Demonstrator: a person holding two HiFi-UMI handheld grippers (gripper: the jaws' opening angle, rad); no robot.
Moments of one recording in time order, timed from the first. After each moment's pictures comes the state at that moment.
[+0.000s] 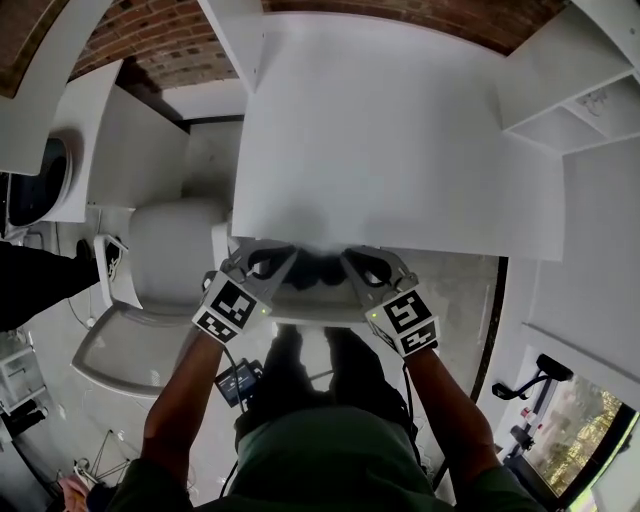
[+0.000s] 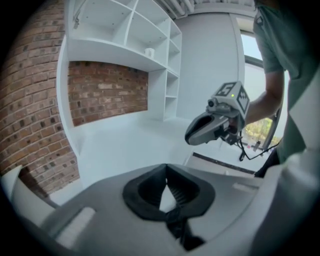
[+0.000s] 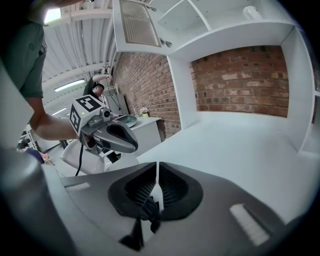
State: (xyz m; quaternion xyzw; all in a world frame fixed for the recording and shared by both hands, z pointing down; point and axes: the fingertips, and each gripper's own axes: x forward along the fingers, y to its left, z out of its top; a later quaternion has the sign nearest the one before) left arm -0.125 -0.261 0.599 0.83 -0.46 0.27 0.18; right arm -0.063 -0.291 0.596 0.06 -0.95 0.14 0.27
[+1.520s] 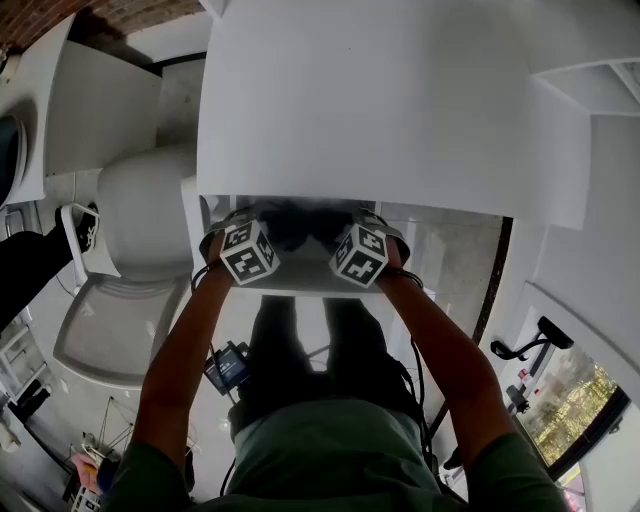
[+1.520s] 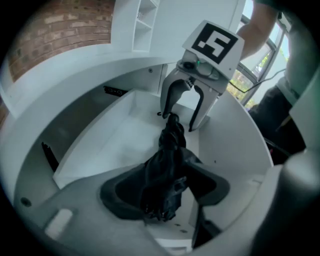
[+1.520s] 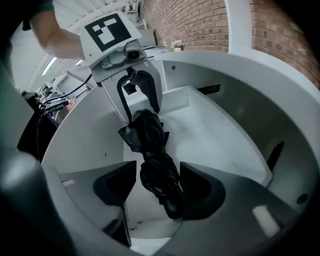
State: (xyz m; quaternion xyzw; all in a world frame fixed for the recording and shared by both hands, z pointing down) left arm -0.102 -0.195 0.873 0.79 -0.25 0.48 0.28; right arm -0.038 -0.230 0.880 -0.14 -0.83 0.03 0.54
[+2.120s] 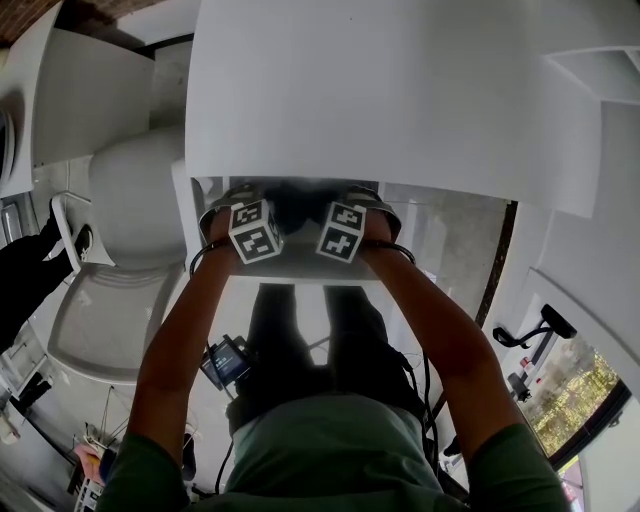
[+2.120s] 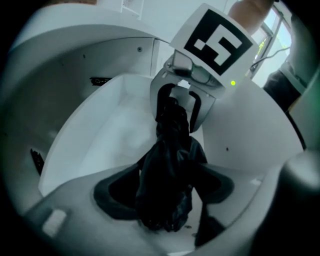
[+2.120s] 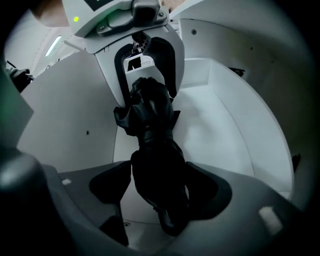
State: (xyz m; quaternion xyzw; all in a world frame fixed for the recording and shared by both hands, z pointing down) left arm -0.098 -0.190 0.922 0.78 -0.21 0.53 0.26; right arm -0.033 -0.217 0.950 -0.18 -0.77 -0.04 0.61
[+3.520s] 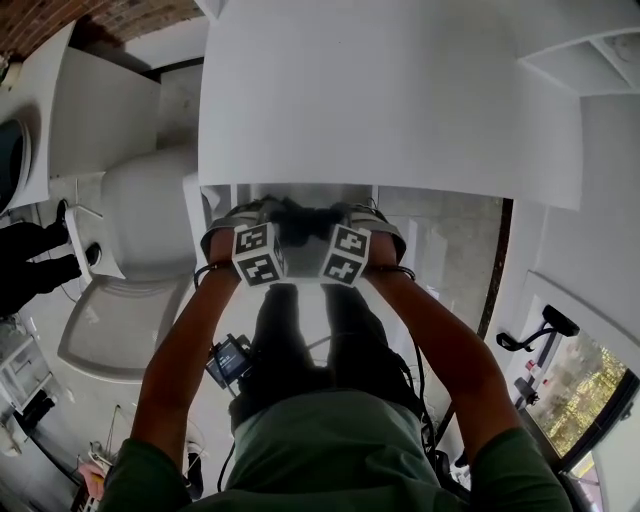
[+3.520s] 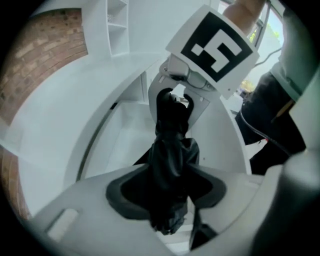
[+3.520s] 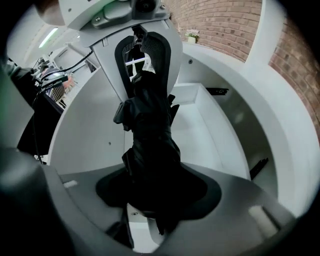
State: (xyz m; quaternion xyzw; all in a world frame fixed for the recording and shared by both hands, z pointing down) left arm -0.080 -0.183 0.837 0.78 -0.21 0.55 0.20; right arm -0.021 -0.215 0.871 -0.12 -0.79 -0.08 0.60
